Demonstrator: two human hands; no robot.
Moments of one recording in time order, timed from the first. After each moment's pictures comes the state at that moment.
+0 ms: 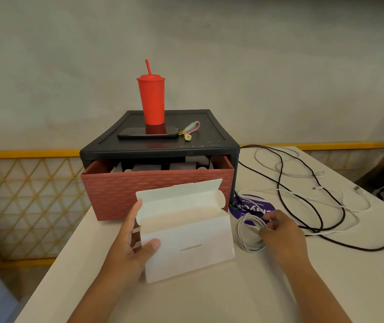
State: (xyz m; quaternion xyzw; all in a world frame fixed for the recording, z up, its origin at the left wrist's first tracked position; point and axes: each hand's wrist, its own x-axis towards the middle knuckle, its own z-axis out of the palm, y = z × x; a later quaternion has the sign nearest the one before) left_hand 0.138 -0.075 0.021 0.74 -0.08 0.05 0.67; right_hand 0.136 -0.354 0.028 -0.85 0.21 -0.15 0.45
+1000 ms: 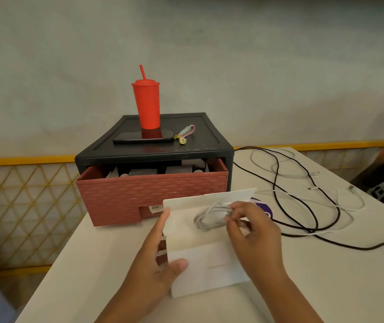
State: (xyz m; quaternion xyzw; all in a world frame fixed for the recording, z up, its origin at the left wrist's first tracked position) left_hand 0.119 -0.108 0.024 0.77 -0.15 -0.01 0.62; right_hand 0.118 -0.299 0.045 -0.78 -0.08 -0.42 0.46
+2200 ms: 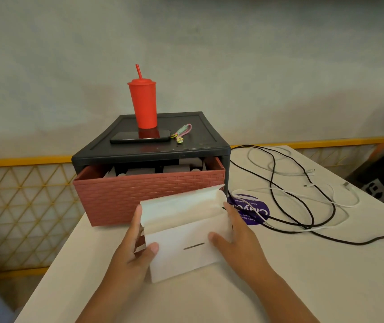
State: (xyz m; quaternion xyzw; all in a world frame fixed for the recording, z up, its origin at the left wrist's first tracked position) left_hand 0.134 -0.083 0.018 0.78 -0.12 0.03 0.61; right_hand 0.127 -0.304 0.023 -0.88 0.01 -0.13 0.46
